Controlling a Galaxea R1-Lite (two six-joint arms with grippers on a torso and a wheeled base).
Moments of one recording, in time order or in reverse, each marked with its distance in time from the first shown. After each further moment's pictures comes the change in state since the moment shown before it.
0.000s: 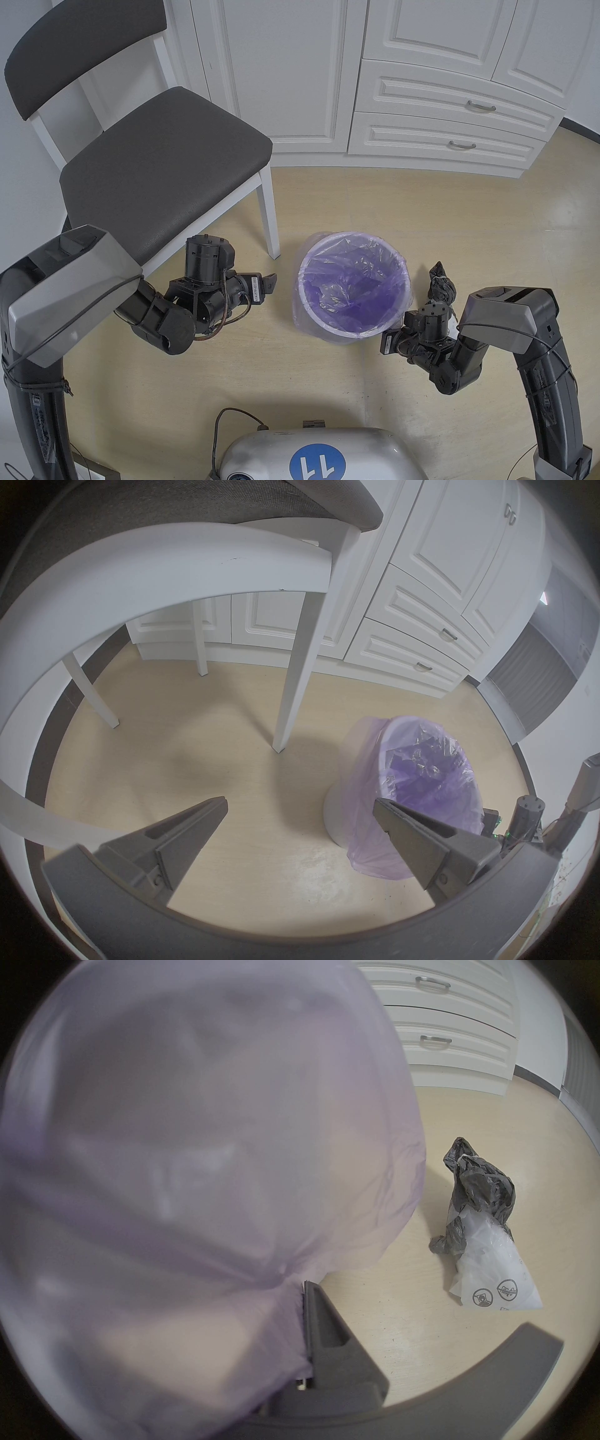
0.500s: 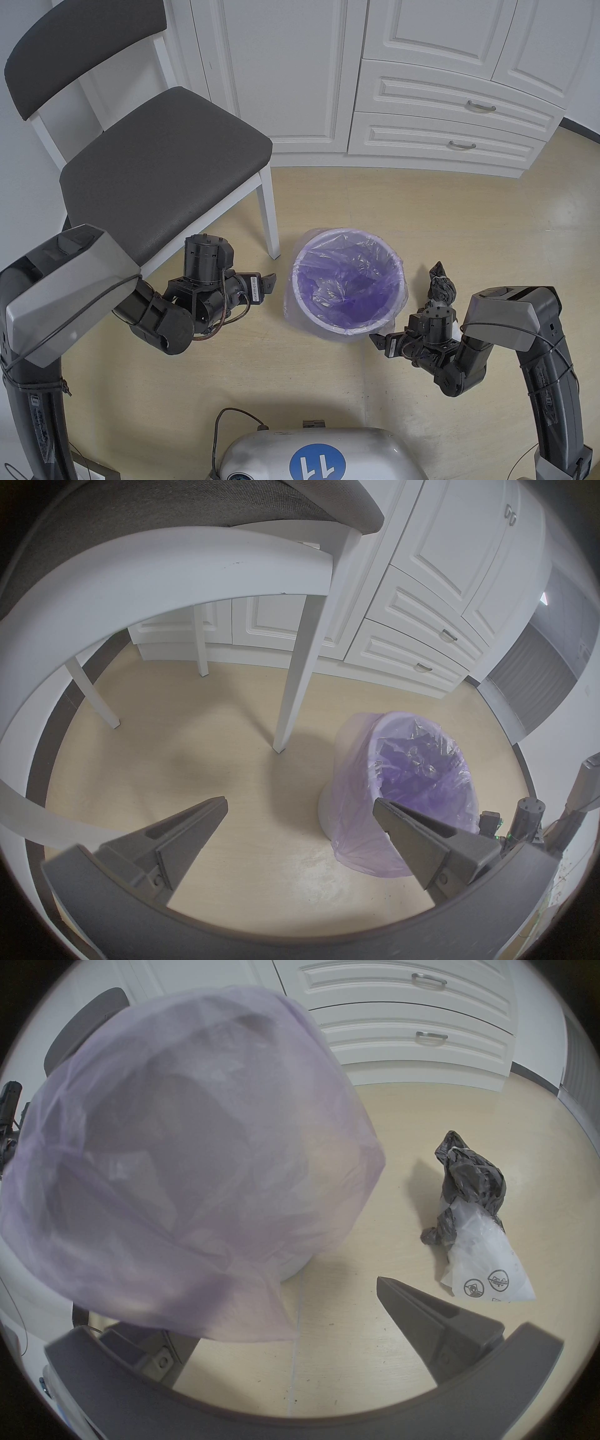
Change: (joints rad) left arm 0.001 -0.008 0.007 0.000 0.000 0.000; right arm -0.012 -0.011 0.051 -0.014 0.001 0.000
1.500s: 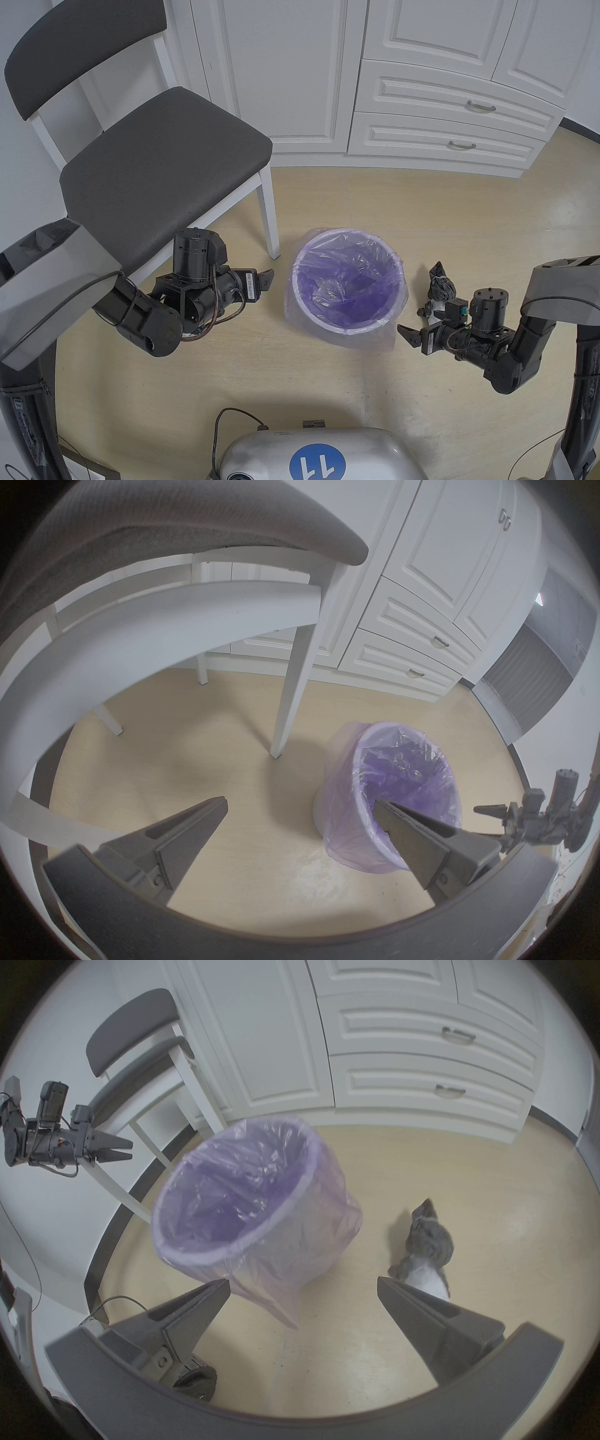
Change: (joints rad) left arm -0.011 -0.091 0.071 0.000 -0.002 0.007; right arm -0.059 -0.383 0.410 -0.061 0.116 -0.193
